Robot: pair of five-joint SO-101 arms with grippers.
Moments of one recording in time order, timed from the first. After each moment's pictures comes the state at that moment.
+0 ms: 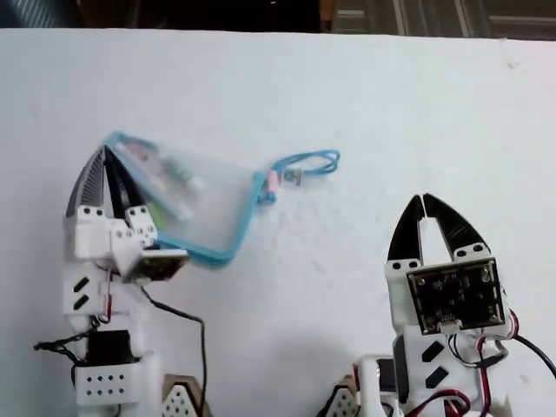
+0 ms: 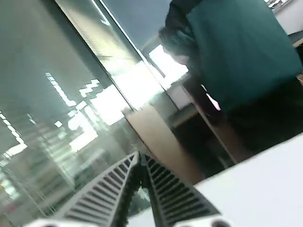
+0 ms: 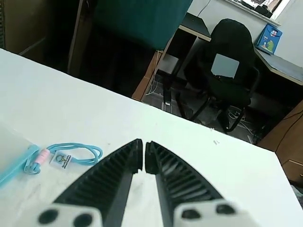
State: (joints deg) left arm -10.6 -96.7 97.7 -1.1 -36.6; right arm 1.0 -81.5 27.9 75.7 23.5
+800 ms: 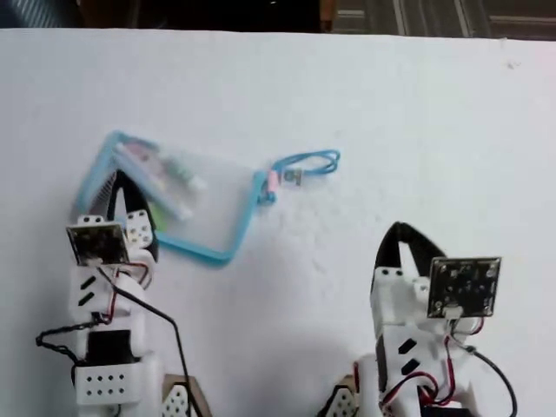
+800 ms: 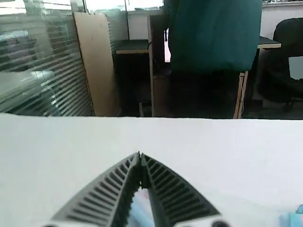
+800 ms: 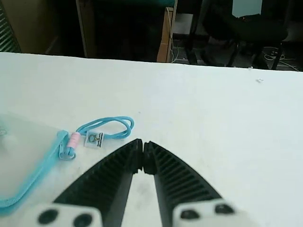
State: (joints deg) left arm -10.6 -96.7 97.7 15.8 0.7; right arm 1.1 -101.8 55.3 75.7 5.3
